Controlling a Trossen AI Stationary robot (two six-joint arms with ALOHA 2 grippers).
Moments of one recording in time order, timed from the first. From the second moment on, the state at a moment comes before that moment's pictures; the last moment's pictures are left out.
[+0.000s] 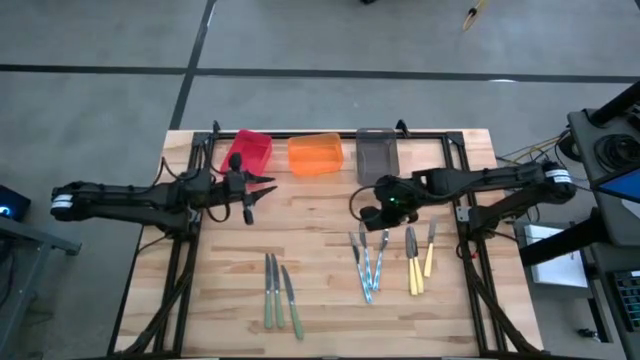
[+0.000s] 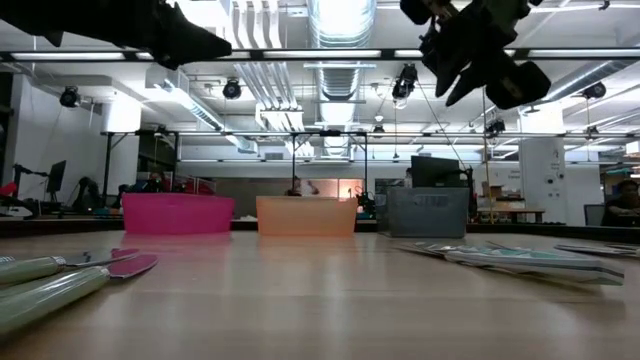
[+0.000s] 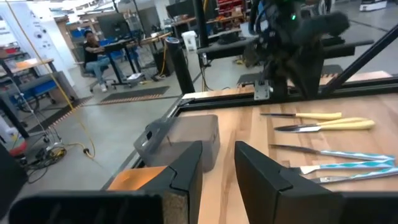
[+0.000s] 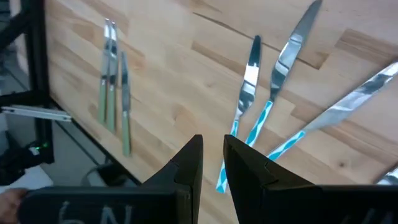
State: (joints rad) left arm 0.08 0.74 0.46 0.20 -0.20 0.20; right arm -0.02 1.35 1.07 -0.71 -0.24 1.24
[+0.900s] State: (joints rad) left arm 0.08 0.79 0.46 0.22 -0.20 0.20; right arm 0.07 1.90 1.36 -1.22 -0.51 1.20
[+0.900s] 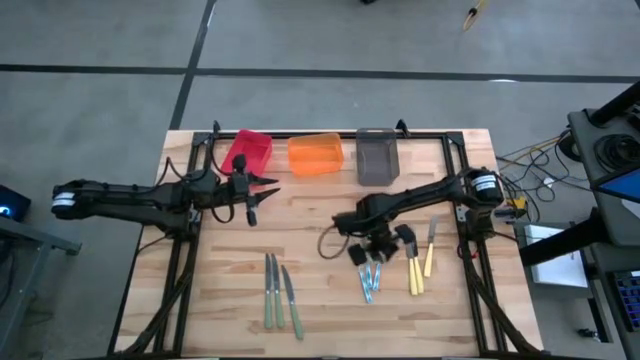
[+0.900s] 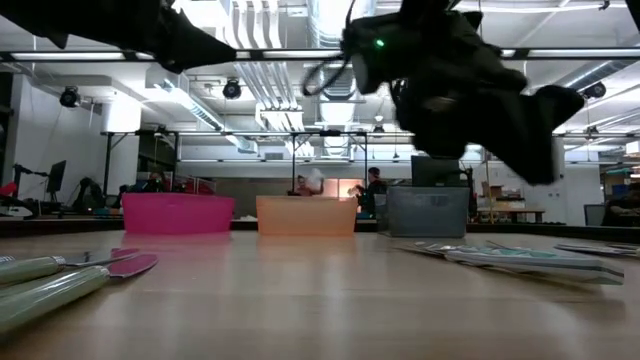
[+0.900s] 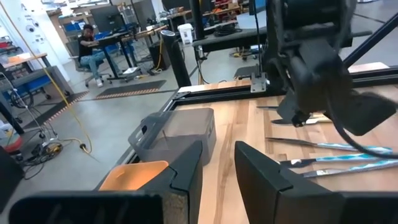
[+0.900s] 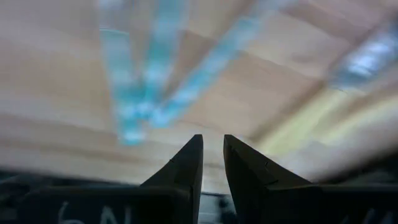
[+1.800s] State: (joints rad) left arm 0.08 0.85 0.46 0.27 -0.20 0.22; right arm 0.11 1.79 1.21 -1.06 -0.13 1.42
